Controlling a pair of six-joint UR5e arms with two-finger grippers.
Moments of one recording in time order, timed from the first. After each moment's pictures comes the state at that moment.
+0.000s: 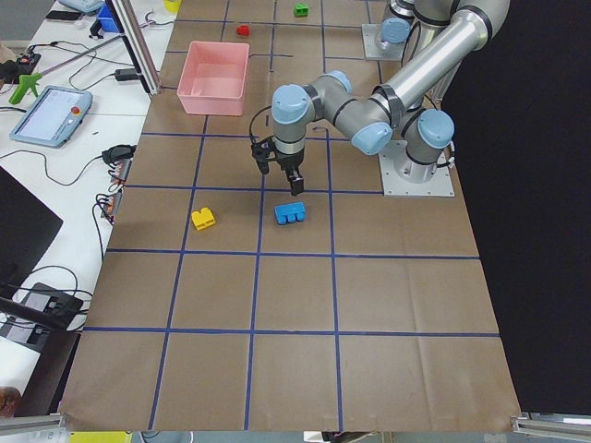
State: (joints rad) left arm -0.89 -1.61 -1.95 -1.16 1.56 0.32; right arm 1.29 -1.73 1.76 -1.68 -1.60 -0.34
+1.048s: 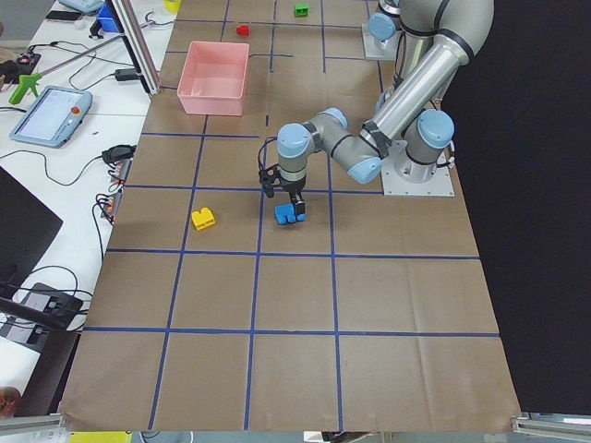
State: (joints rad) left arm -0.87 -1.80 -2.08 -0.84 1.57 0.38; right arm 0.98 -1.68 1.91 -1.95 -1.55 -0.66
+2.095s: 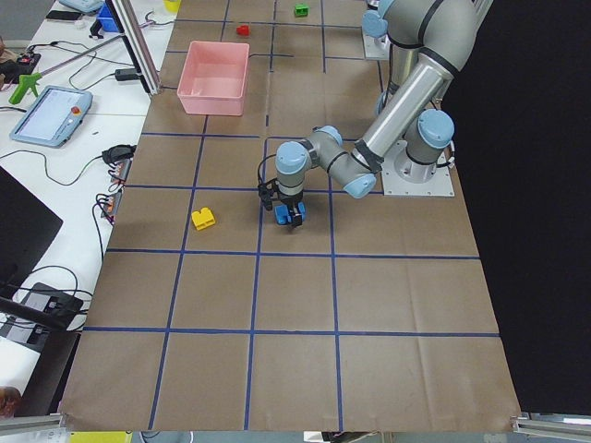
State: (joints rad) left arm -0.87 -1.86 -2.11 -0.73 1.57 0.38; right arm 0.86 -1.35 2.07 -2.40 -1.56 -0.91
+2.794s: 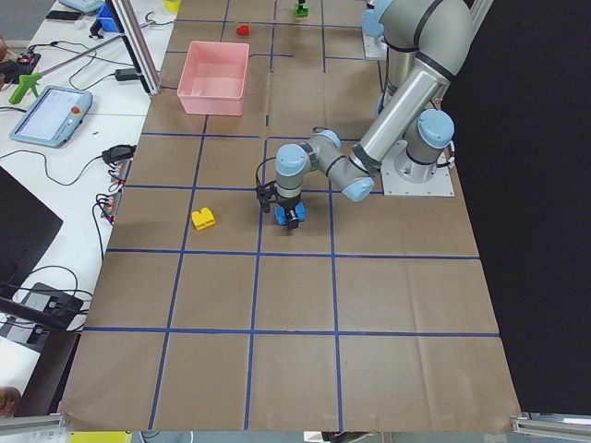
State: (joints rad) left arm -0.87 -1.89 -2.12 -0.65 1.57 0.38; right arm 0.82 -1.34 2.15 -2.40 -1.57 -0.99
